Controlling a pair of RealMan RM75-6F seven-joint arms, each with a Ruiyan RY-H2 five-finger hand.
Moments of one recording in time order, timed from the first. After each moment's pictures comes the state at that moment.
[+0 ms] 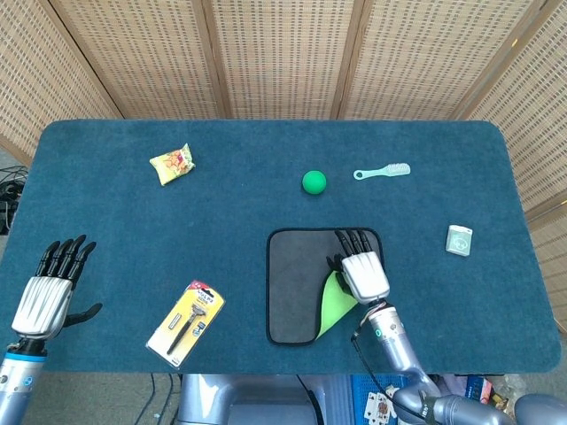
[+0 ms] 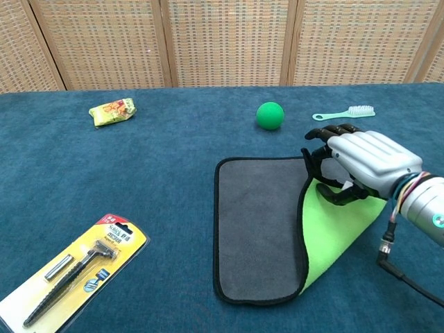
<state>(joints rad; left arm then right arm) -0.16 -1.23 -0.03 -1.60 1.56 1.46 0.15 0.47 -1.81 0.22 -1.25 -1.40 1.13 -0.43</state>
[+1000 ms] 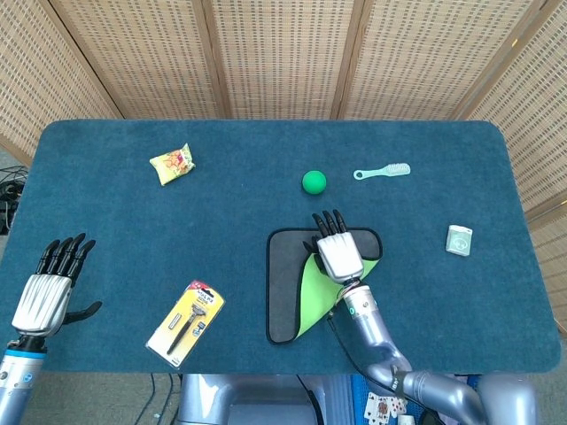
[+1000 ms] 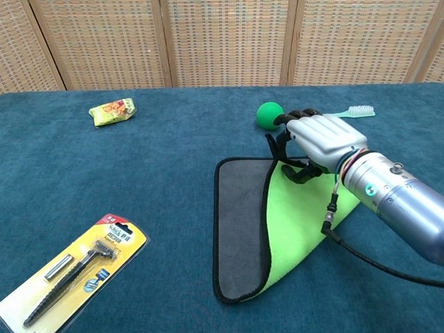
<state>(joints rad) -0.17 -1.23 -0.03 -1.59 1.54 1.44 0.13 0.65 -1.93 0.31 -1.10 -1.30 1.07 -0.49</state>
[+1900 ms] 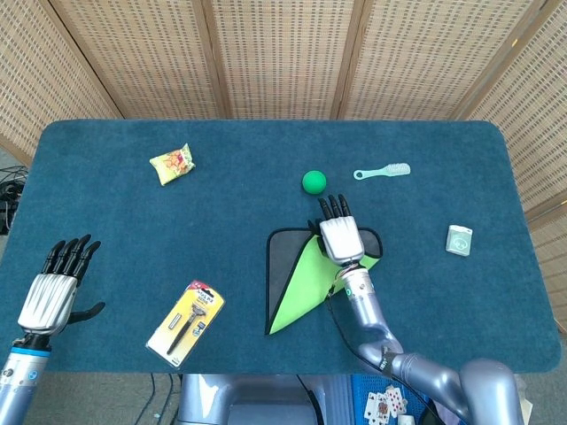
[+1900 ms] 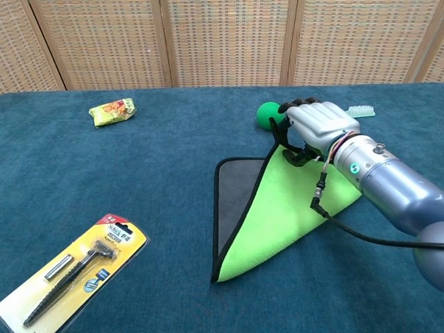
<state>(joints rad) -0.18 -1.24 -0.03 -1.58 1.53 1.41 0.15 0.75 -1.98 0.35 -0.95 -1.21 1.04 -0.47</state>
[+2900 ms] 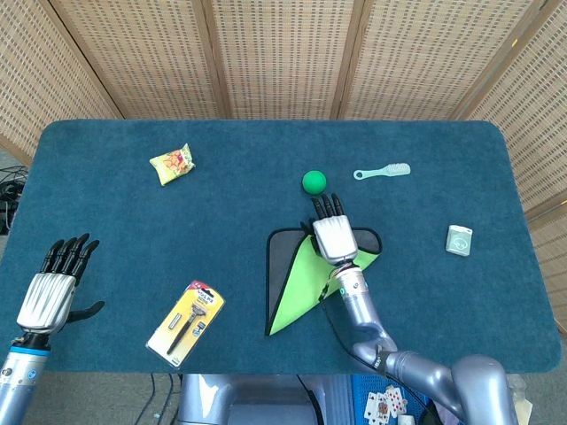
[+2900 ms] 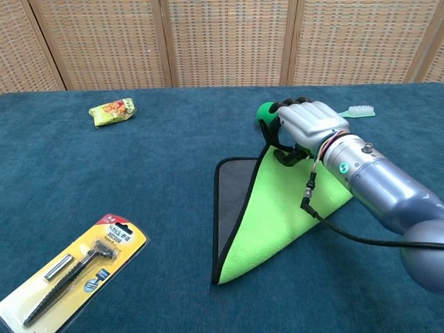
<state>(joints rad) -0.18 -1.24 -0.03 -1.58 1.52 1.42 0.14 0.79 -2.00 0.33 -0.94 -1.18 1.05 -0.48</state>
